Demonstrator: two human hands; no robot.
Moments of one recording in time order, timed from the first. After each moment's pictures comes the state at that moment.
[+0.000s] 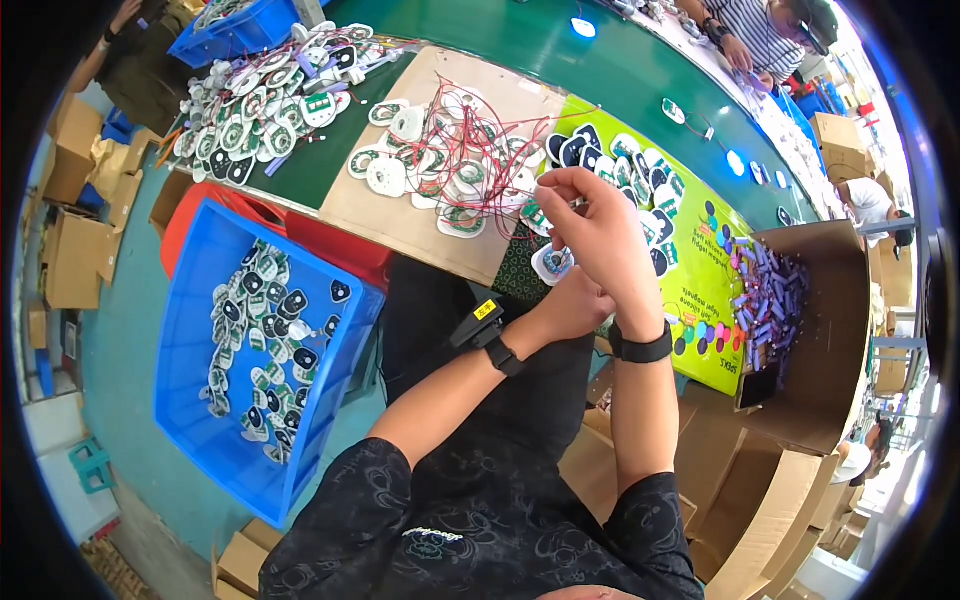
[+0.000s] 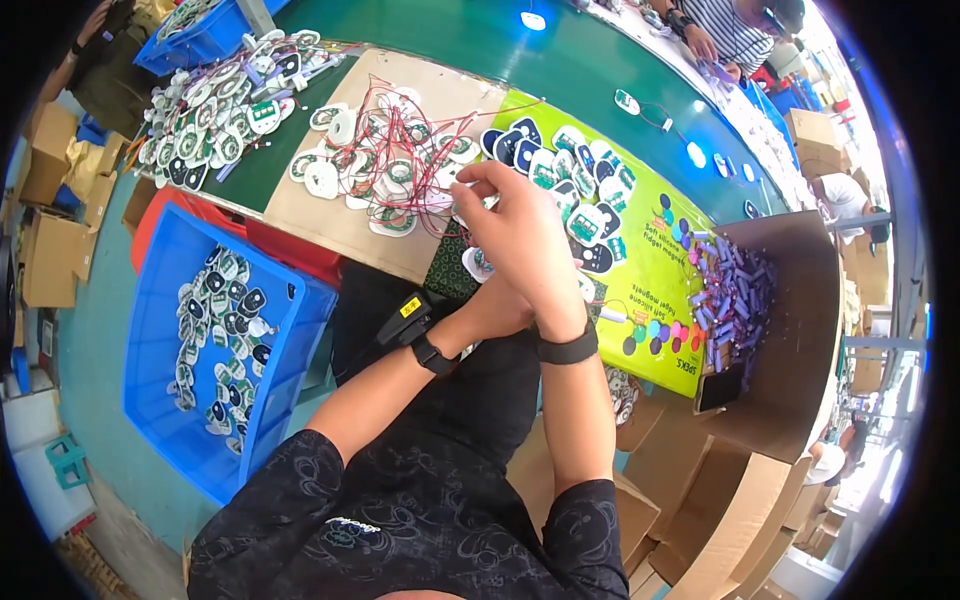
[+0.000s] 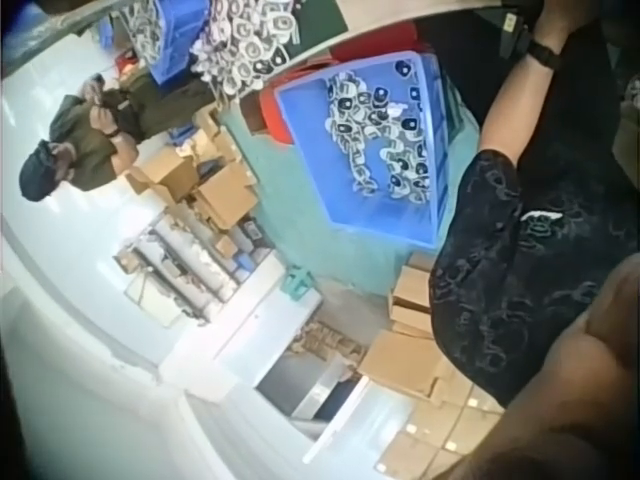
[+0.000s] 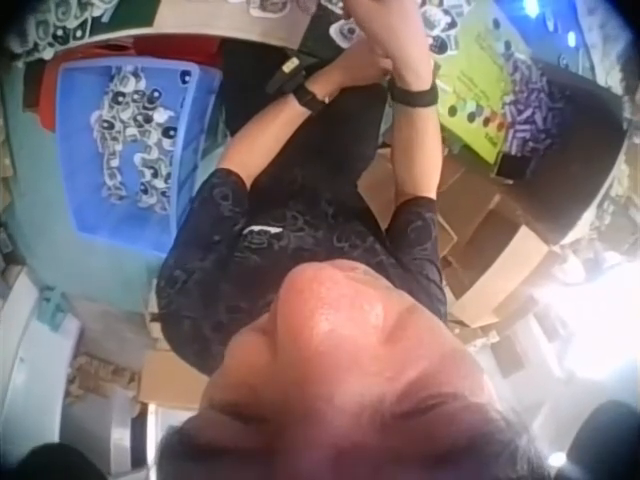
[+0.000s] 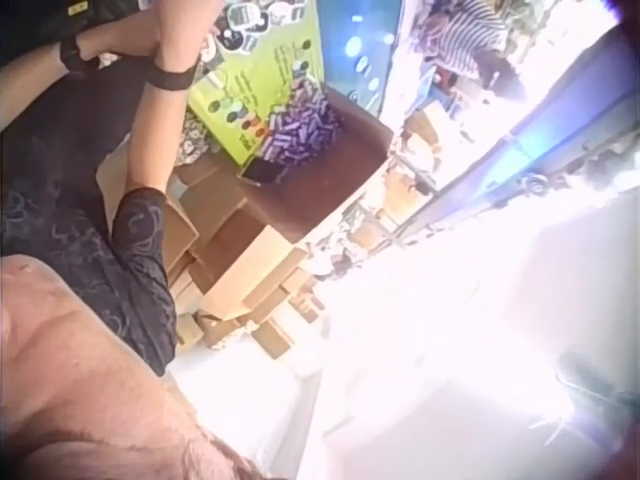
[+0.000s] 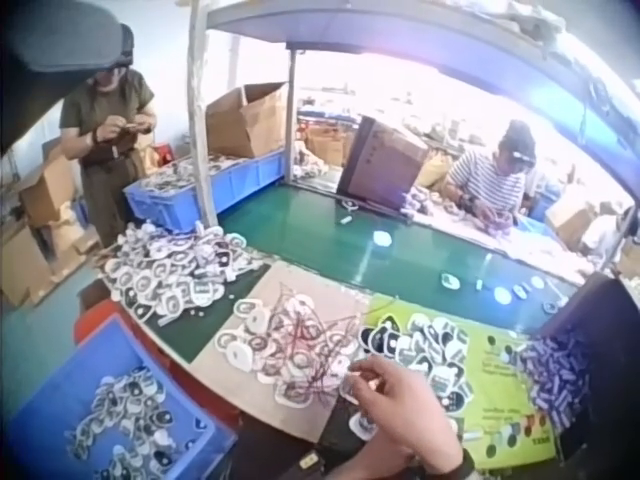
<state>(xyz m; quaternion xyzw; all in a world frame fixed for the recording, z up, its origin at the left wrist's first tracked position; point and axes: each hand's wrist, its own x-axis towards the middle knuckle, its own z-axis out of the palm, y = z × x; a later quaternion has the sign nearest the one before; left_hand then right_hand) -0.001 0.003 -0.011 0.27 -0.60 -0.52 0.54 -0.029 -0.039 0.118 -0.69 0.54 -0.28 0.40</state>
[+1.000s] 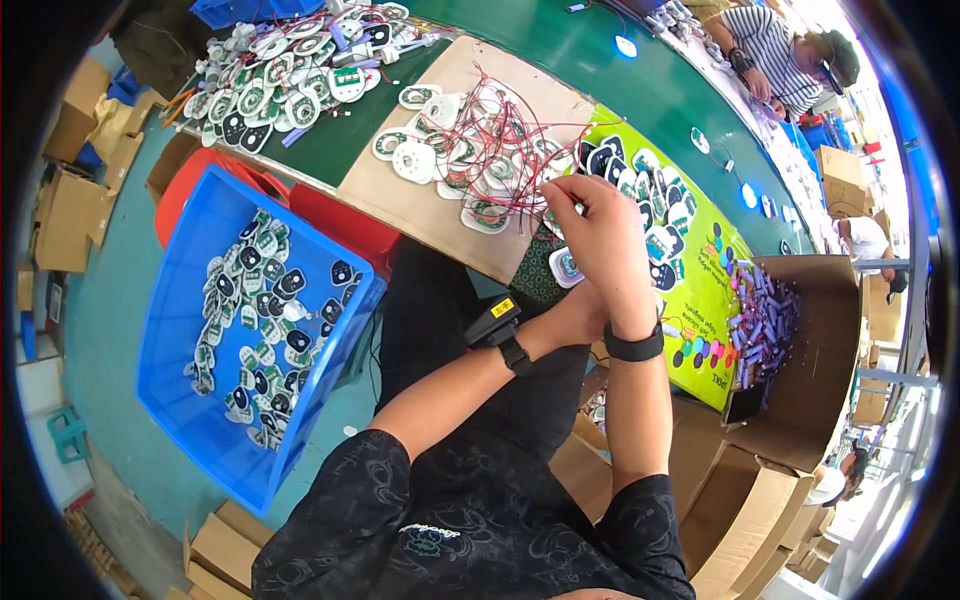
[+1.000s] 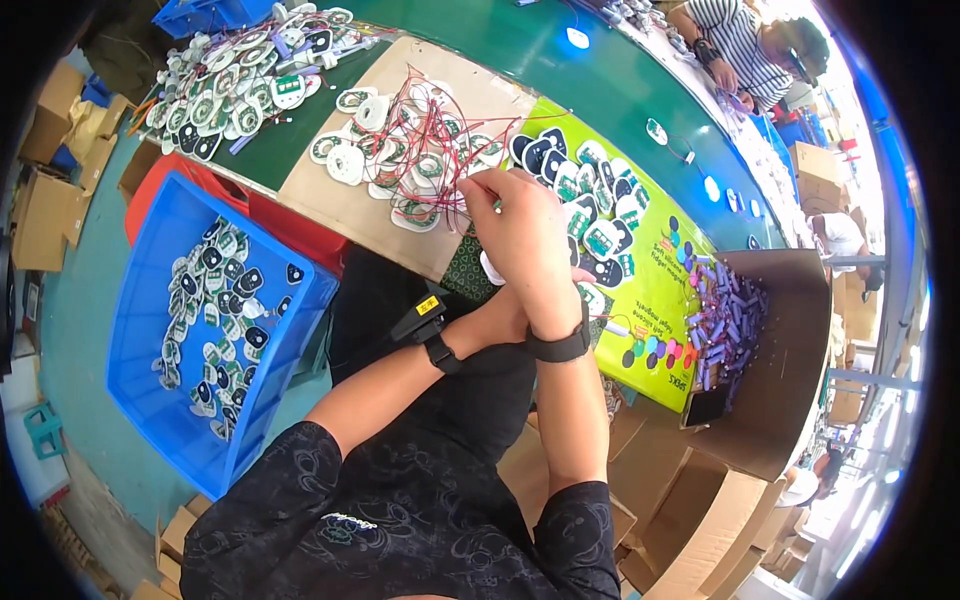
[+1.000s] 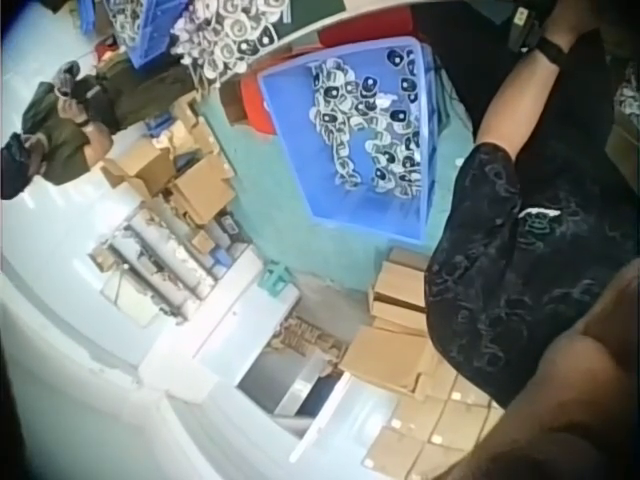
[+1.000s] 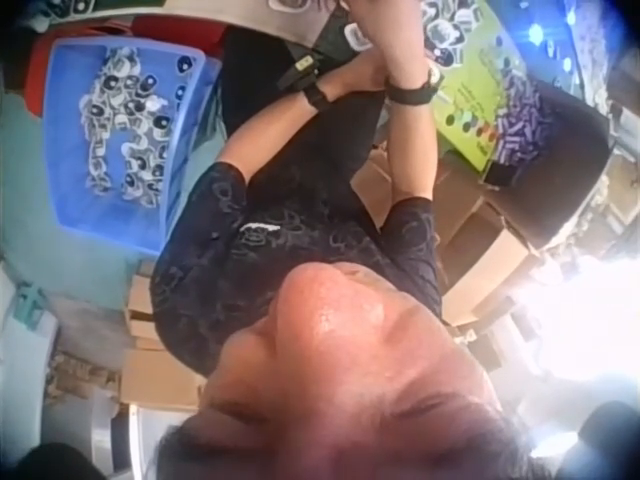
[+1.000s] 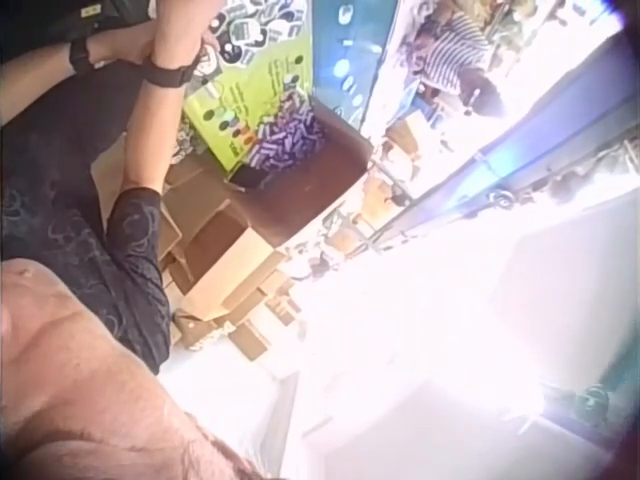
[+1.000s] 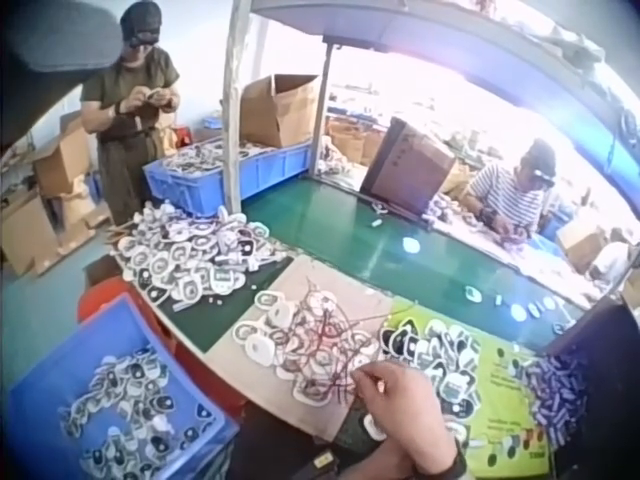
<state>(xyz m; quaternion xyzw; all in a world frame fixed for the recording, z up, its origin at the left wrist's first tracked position) 0.008 0.008 -0.021 0.17 -0.60 -0.53 0.57 -0.006 -0.046 0.096 -0.80 0.52 -0.25 0.18</state>
